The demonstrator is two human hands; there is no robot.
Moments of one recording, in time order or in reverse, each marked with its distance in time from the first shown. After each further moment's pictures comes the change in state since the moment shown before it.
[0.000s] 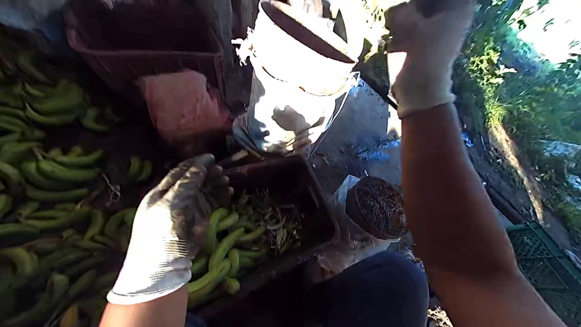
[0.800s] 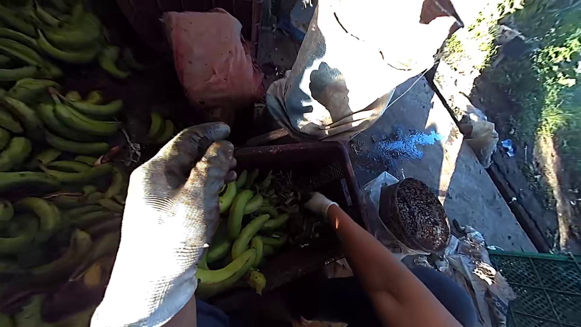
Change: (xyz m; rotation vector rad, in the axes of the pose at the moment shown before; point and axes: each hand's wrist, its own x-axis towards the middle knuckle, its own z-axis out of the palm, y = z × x) left_hand 0.015 0.010 -0.043 0.516 0.133 0.157; right_hand -0.353 0.209 0.135 -0.521 -1.313 1.165
